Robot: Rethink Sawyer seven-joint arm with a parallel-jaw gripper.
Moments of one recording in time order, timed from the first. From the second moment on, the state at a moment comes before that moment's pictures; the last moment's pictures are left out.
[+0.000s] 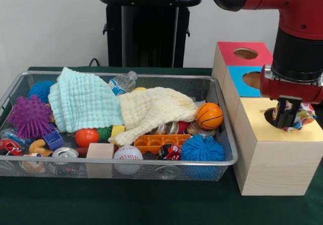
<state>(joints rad) 0.01 -0.44 0.06 1.18 -0.03 0.83 2.10</state>
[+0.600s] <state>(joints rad) 0.05 -0.49 0.04 1.25 -0.13 0.69 2.10</state>
